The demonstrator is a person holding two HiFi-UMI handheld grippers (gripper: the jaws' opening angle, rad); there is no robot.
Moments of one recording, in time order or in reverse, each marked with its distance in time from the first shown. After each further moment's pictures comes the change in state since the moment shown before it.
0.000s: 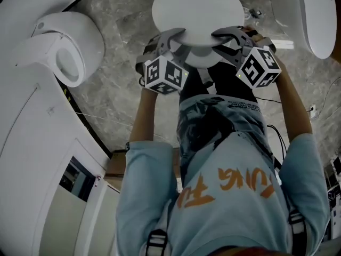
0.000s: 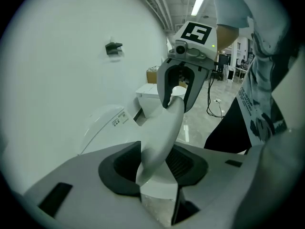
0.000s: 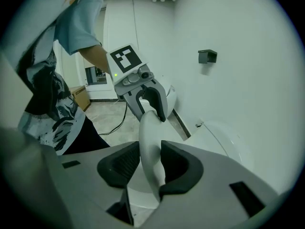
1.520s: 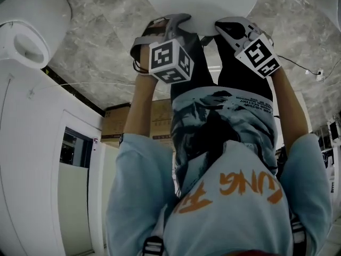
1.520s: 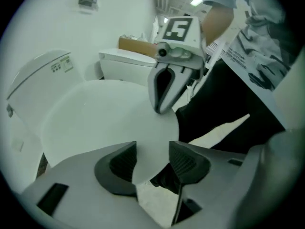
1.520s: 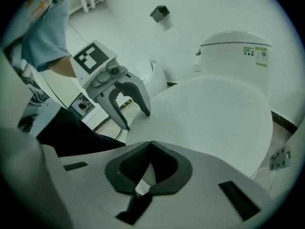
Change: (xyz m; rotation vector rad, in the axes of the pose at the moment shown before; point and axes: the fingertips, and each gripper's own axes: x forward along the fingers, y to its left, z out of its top) left arm 0.102 -0.173 -0.169 -0.032 0.238 -0.425; right arm 0.147 0.149 -0.163 0.664 0.046 0.115
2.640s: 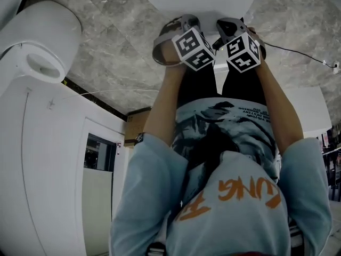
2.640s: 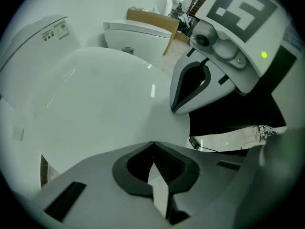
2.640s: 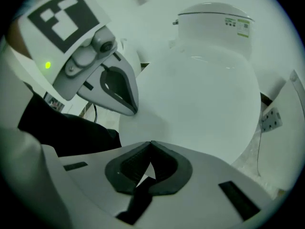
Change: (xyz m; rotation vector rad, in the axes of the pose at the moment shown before) left arm 0.091 0.027 -0.043 -0.094 0.246 0.044; right arm 0.070 -0.034 -0.079 0.193 0.207 -0.291
